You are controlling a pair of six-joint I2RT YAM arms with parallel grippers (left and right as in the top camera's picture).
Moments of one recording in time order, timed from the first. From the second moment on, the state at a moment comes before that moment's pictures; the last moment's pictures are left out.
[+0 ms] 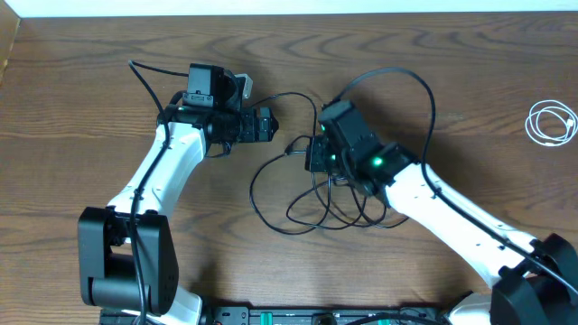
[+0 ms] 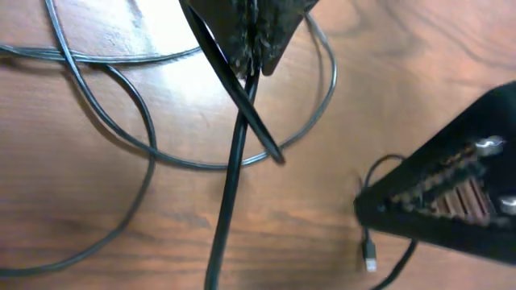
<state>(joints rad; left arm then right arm) -0.14 1.71 1.19 -0.56 0.39 -0.16 0.67 1.60 1.16 -0.47 -0.07 0.71</state>
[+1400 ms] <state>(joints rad) -0.14 1.71 1.19 -0.61 0.05 -0.34 0.67 1.60 1.83 -0.67 0.09 0.39</state>
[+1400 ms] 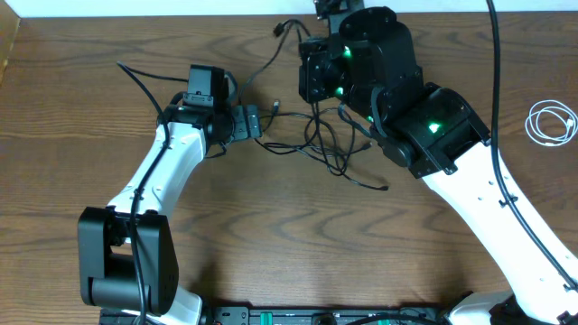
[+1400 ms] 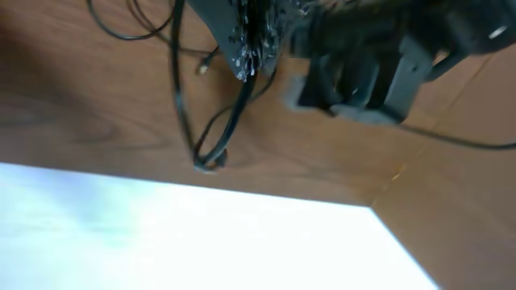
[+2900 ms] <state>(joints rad) -0.09 1.71 1.19 -0.58 0.48 -0.30 0.57 1.71 1.84 -1.12 0.36 0.49</state>
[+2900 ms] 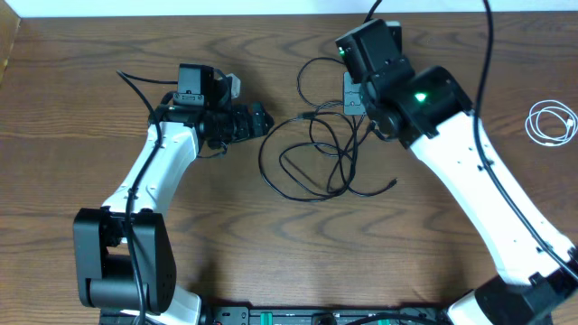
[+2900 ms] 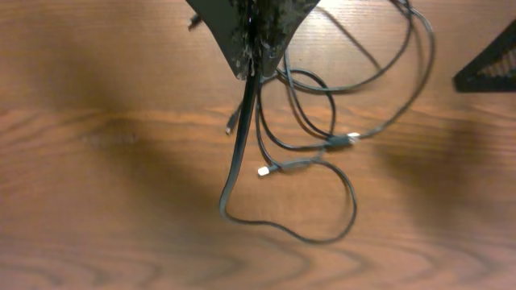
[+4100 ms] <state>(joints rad) -0.09 1.71 1.19 -0.59 0.49 -0.30 0.49 2.03 1.84 -1.21 0.16 0.52</state>
